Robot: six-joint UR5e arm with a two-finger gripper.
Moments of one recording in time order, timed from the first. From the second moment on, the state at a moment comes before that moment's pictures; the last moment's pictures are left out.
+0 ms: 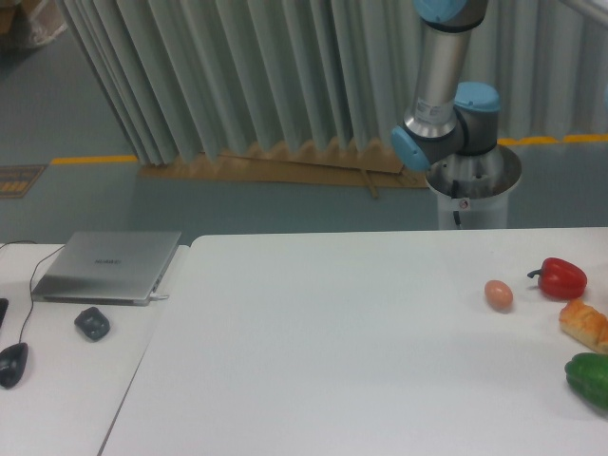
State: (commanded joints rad) arm 2.91 -1.88 -1.49 -1.26 1.47 1.56
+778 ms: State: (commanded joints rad) arm 2.98 -1.94 -1.49 -1.19 1.56 1.75
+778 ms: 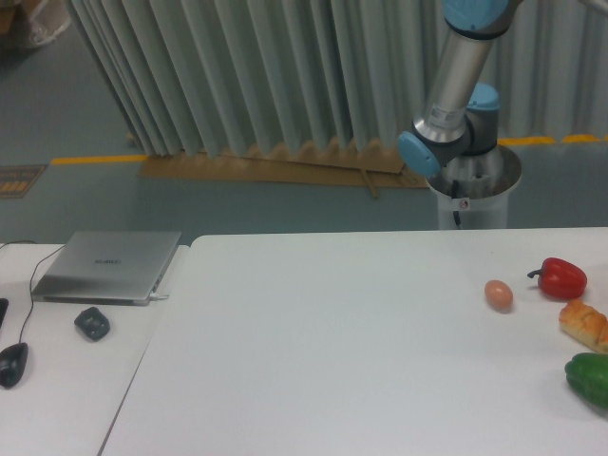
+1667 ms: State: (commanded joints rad) arm 2.78 -1.86 -1.49 -1.23 1.57 1.49
